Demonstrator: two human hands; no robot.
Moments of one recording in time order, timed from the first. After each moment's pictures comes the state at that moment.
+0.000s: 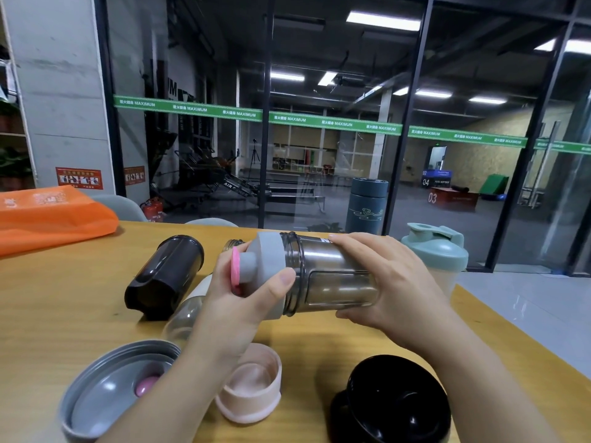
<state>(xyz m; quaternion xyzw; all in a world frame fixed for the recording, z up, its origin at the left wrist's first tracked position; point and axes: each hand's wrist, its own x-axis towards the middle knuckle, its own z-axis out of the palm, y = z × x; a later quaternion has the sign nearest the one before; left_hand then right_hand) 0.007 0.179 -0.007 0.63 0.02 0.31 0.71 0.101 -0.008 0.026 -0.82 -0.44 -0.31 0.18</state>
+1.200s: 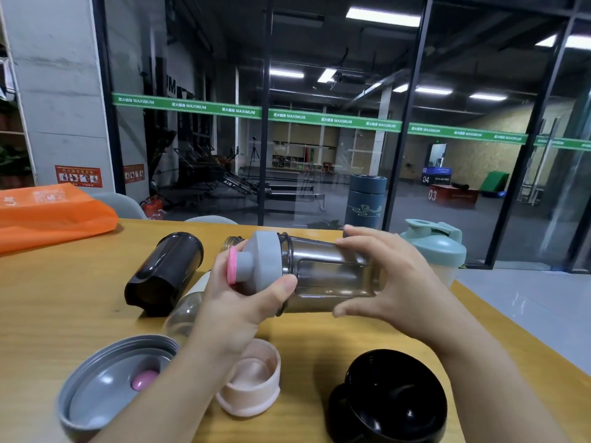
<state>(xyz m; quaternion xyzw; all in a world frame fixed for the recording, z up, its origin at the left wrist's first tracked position) 0.013 0.183 -0.018 0.61 0.00 0.30 0.73 0.097 -0.015 0.031 -0.83 -0.44 -0.23 0.26</state>
